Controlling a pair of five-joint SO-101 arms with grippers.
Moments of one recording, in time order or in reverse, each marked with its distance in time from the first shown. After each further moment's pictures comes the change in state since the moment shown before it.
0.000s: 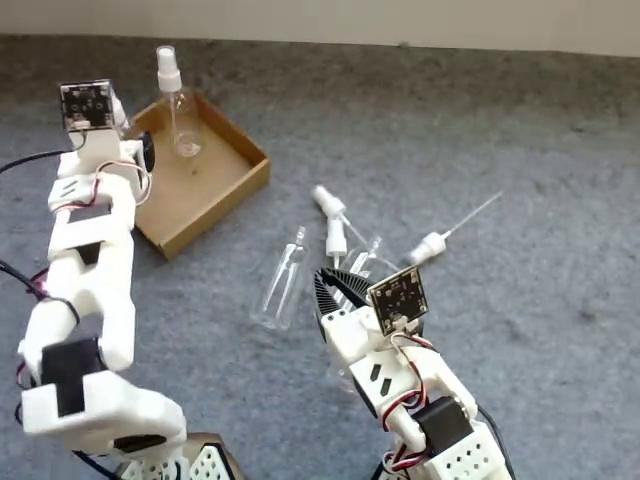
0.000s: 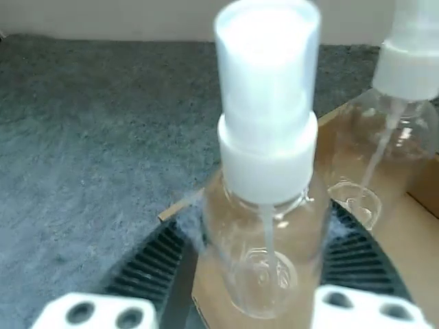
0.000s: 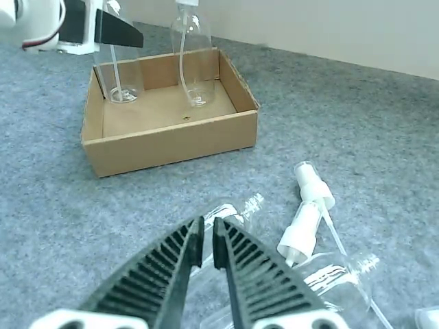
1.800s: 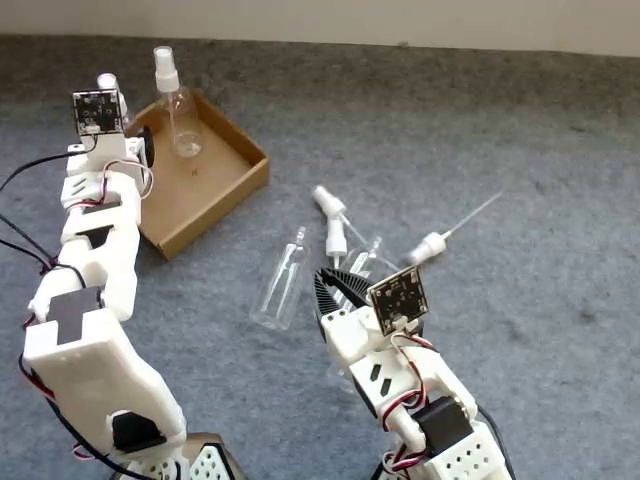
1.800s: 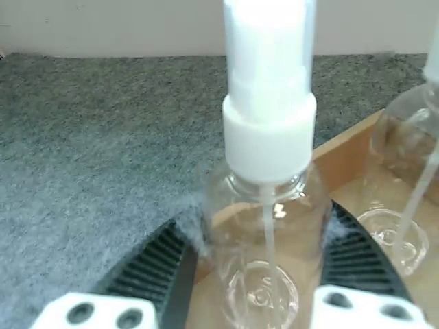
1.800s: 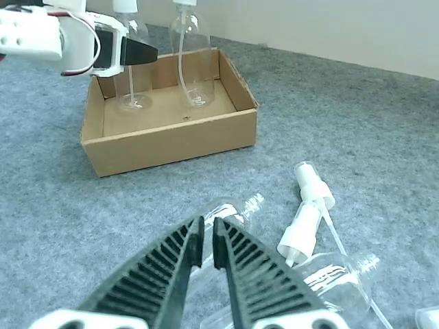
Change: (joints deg) left arm 0.3 18.7 -7.8 -14.4 -2.9; right arm 0.0 0.0 0.0 0.0 0.0
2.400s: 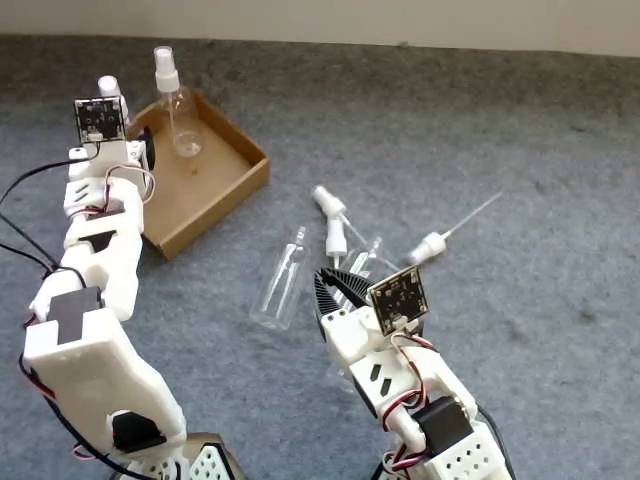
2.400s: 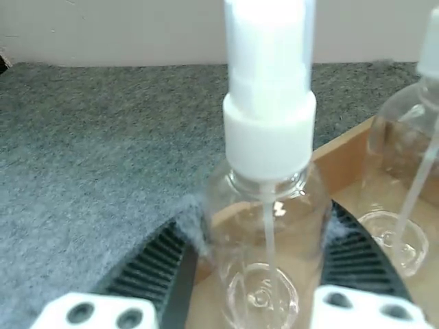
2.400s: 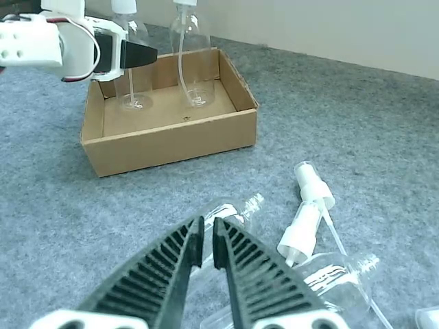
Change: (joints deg) left arm 0.3 0.0 3.1 -5.6 -0.1; right arm 0.0 0.0 0.0 0.0 0.0
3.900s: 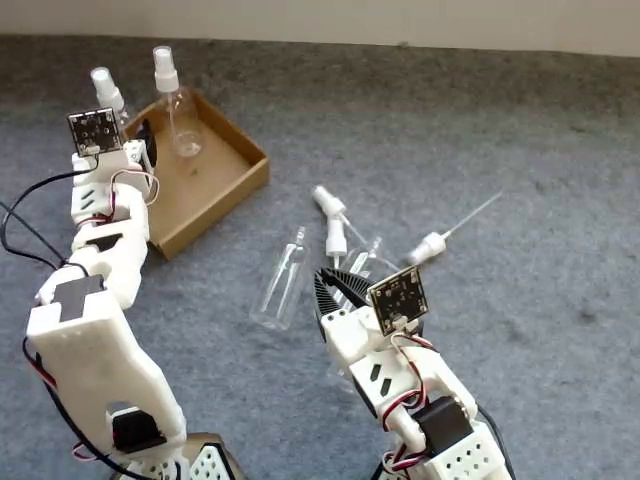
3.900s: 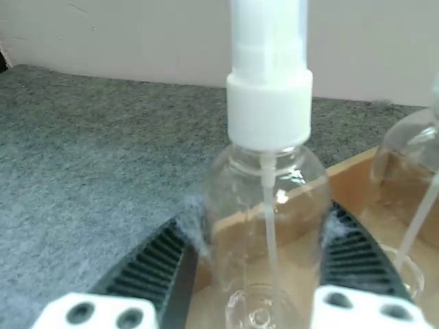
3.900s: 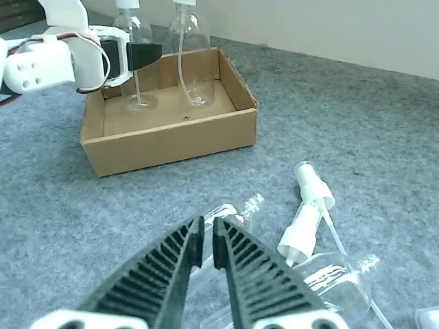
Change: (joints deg) left arm 0.1 7.9 -0.6 -11.7 6.2; right arm 0.0 0.0 0.0 0.0 0.0
